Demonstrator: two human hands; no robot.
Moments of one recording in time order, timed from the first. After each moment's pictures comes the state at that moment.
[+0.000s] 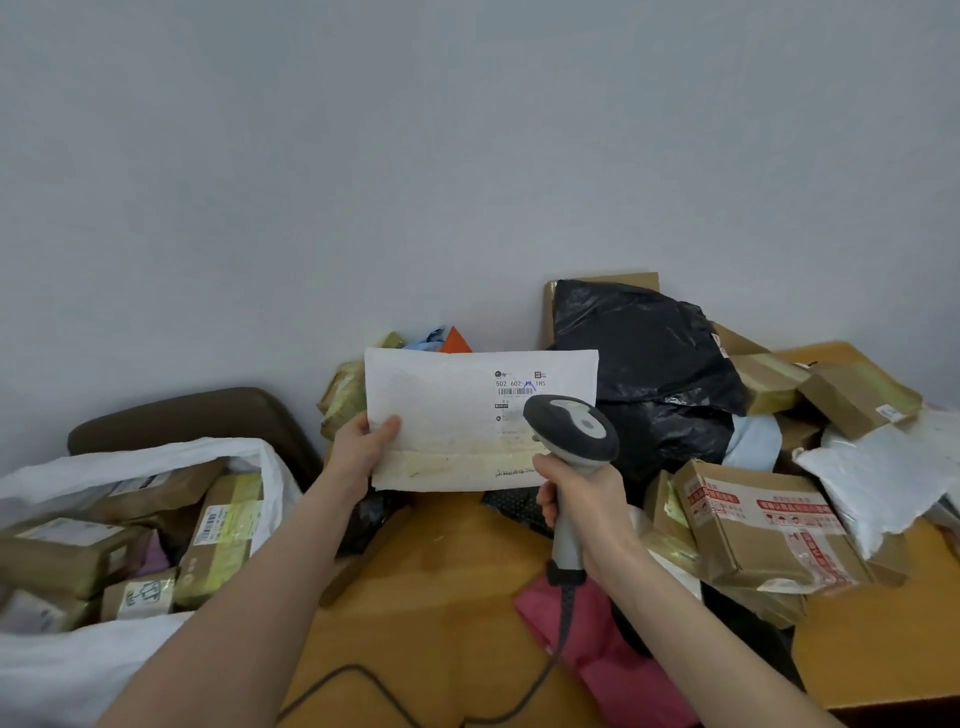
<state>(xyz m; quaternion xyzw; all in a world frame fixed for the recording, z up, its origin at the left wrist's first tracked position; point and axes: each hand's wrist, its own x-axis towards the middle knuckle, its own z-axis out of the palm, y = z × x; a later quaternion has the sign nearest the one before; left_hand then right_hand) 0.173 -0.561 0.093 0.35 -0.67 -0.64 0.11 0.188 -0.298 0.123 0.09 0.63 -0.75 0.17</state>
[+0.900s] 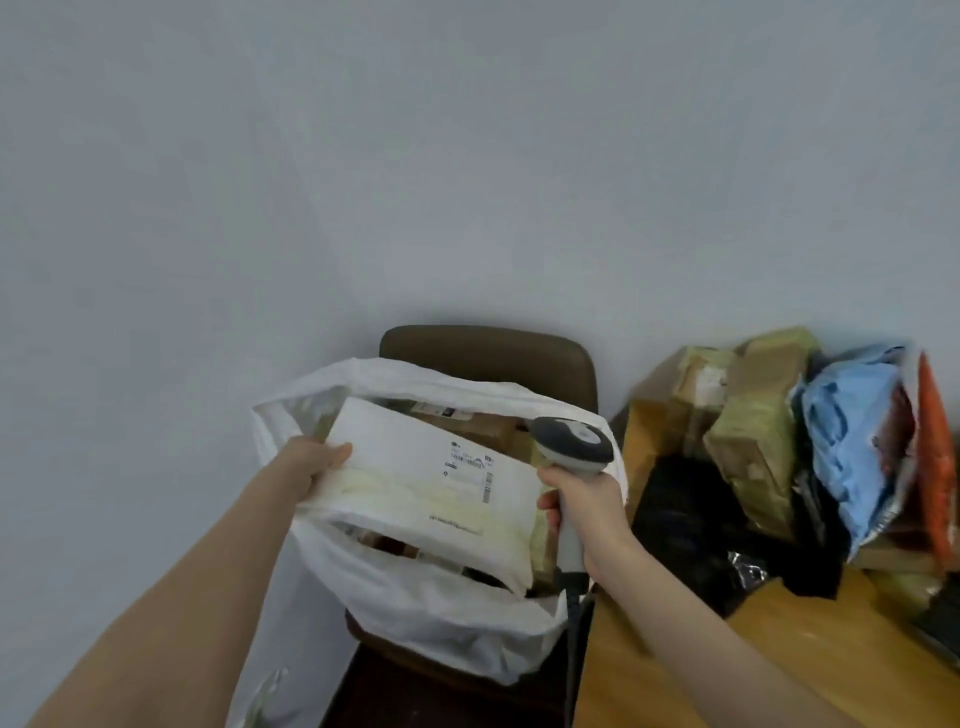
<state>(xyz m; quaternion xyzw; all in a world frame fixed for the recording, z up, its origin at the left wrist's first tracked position) 0.431 -1.035 0.080 0.64 -0.60 -0.47 0.08 0.270 -0.758 0.071 0.01 0.65 -0.65 0.41</state>
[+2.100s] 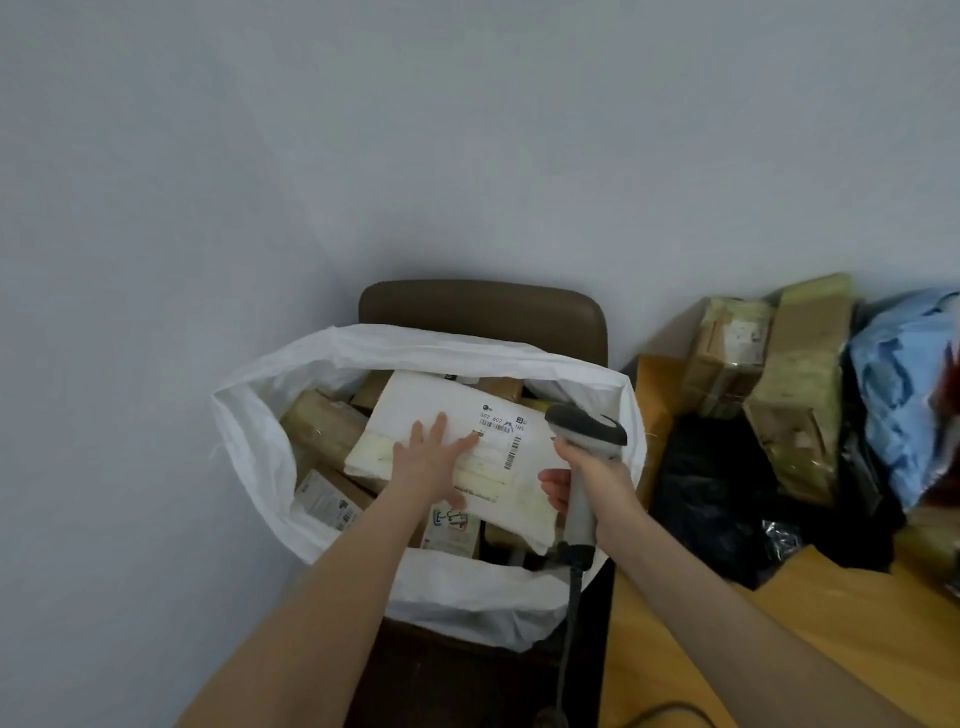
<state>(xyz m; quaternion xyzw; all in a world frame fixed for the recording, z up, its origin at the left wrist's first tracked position) 0.350 -1.008 -0.032 0.28 -0.91 -0.05 -0.29 0.257 -0.816 0.016 0.12 0.63 -0.63 0.43</state>
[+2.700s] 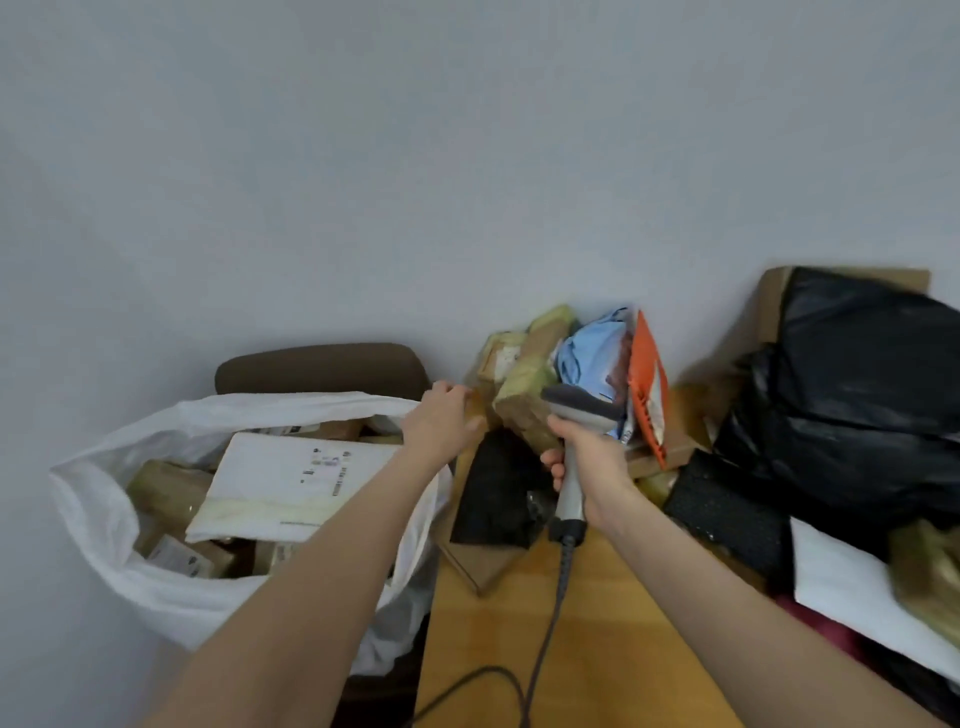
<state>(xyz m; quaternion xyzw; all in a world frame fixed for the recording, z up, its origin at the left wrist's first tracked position) 0.212 -0.773 0.076 0.22 -0.97 -0.13 0.00 0.194 -0.581 0.099 0.11 0.60 -0.73 0.30</state>
